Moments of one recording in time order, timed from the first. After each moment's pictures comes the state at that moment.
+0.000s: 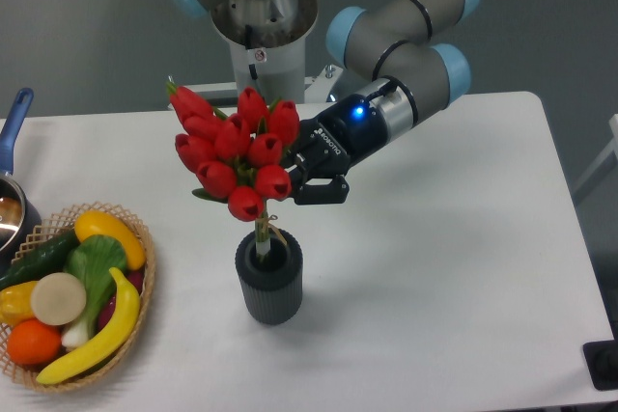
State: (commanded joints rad) arm 2.68 -1.86 -1.90 -0.82 -0.10 1.36
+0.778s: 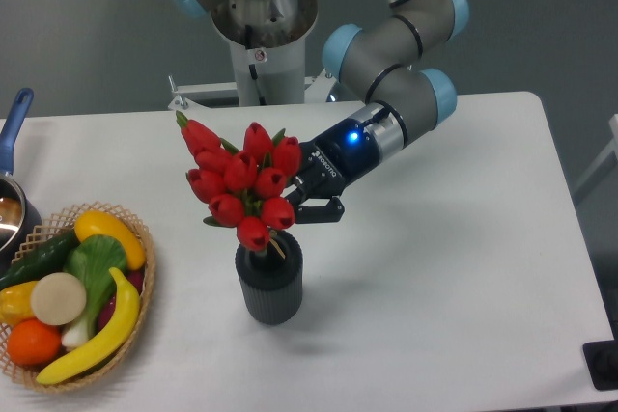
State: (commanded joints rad) arm 2.68 -1.93 -1.95 -0.82 -0.10 1.43
